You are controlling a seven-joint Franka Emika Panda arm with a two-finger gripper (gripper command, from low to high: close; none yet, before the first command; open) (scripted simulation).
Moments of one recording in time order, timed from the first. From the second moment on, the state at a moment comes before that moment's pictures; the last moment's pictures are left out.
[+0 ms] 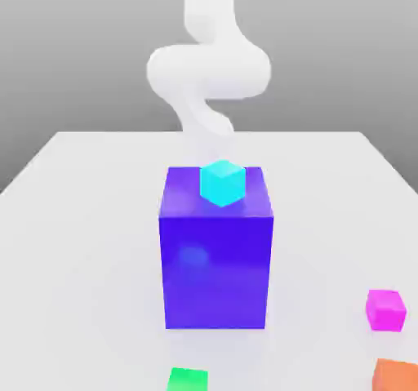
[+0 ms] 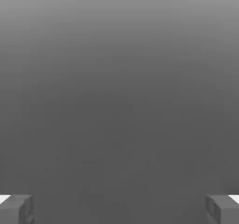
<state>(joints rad) 0.07 -0.71 -0.01 -2.32 0.02 2.34 0.72</state>
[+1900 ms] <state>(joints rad) 0.23 0.23 -0.23 -2.34 0.10 2.56 0.35</state>
